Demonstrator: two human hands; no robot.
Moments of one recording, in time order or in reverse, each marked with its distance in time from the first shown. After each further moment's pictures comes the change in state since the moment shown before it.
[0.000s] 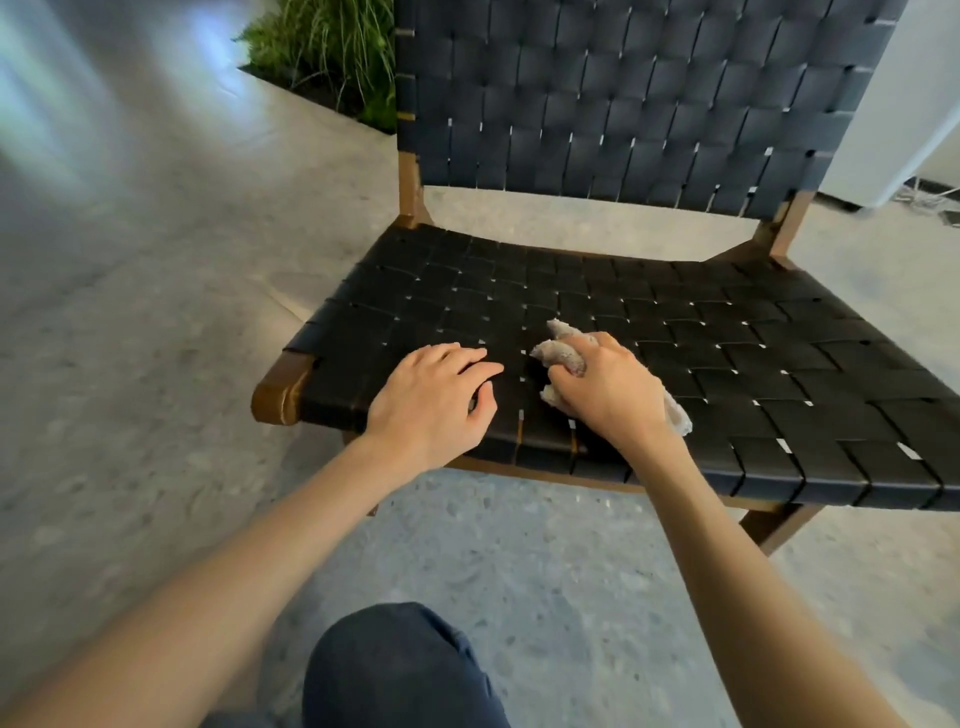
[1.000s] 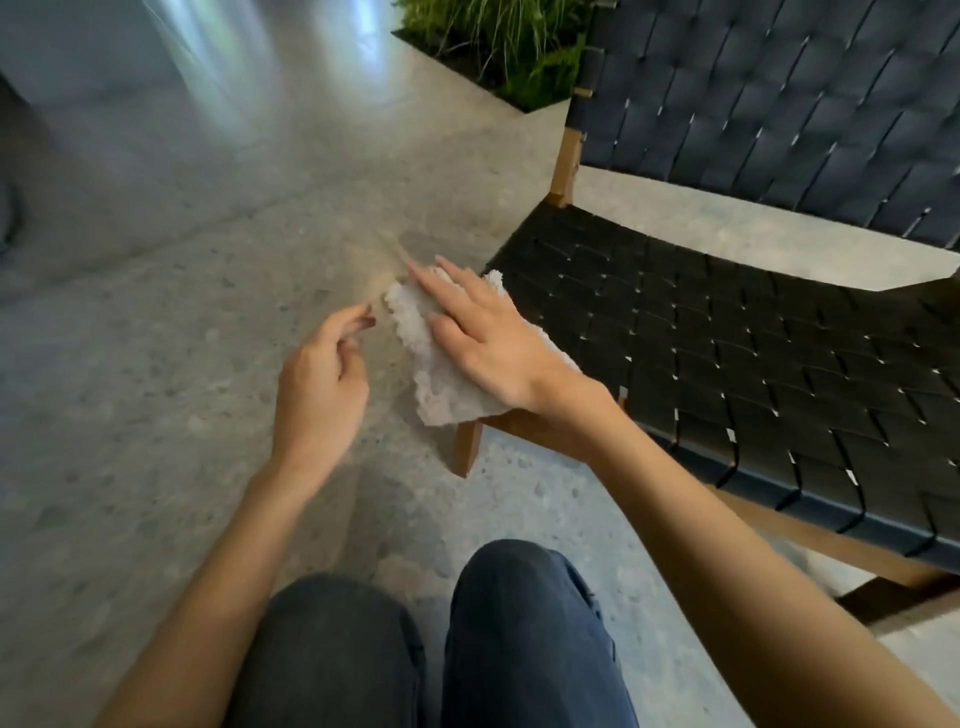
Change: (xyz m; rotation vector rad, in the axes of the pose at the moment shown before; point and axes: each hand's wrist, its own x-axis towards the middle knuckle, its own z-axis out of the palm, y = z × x) left_hand -0.138 -0.116 -0.045 -0.485 0.546 -0.709; right_hand -0.026 -0.213 0.039 0.338 -0.446 -0.685
